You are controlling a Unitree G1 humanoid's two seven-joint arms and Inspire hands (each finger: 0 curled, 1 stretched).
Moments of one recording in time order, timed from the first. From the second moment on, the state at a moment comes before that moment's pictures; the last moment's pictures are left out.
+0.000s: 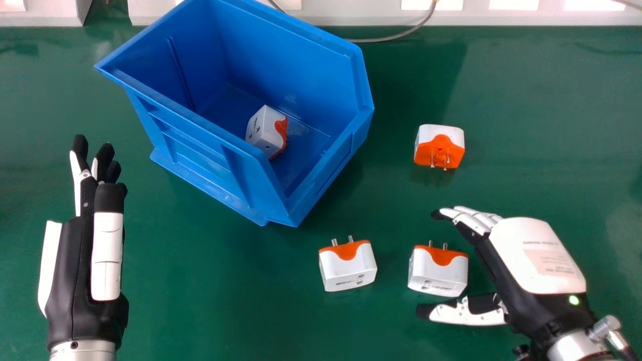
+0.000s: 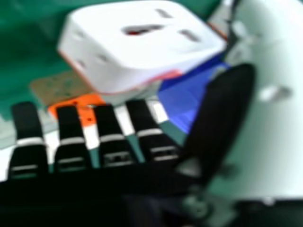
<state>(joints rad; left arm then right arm) 0.37 0.09 0.22 -0.15 -0.12 -0.35 -0.11 0.18 -0.46 0.18 0.07 -0.85 -0.20 -0.20</state>
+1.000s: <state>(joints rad) 0.38 0.10 0.22 -0.18 -0.12 -0.33 -0.12 -0.03 -0.50 0.32 0.33 -0.87 -0.19 -0.32</state>
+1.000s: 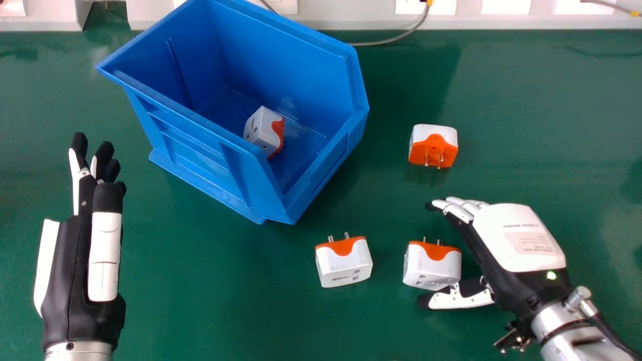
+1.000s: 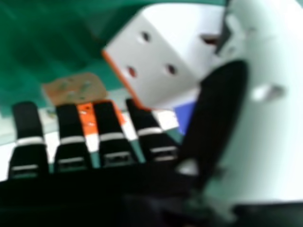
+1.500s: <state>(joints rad) 0.38 0.10 0.22 -0.20 -0.12 -0.31 -0.12 -0.08 -0.51 0.38 0.29 -0.87 -0.14 -0.24</state>
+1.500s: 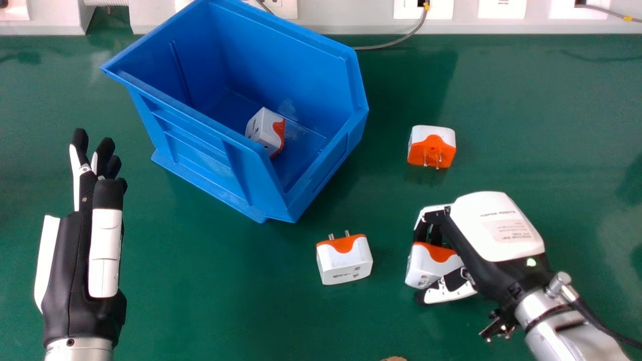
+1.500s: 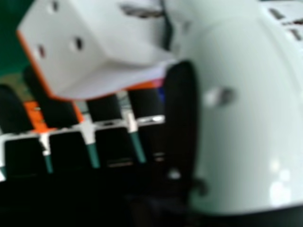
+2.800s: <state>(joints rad) 0.38 0.09 0.21 -0.22 -0.12 -0.30 -0.11 -0.08 -0.51 0.22 -0.19 -0.81 -0.08 -0.08</state>
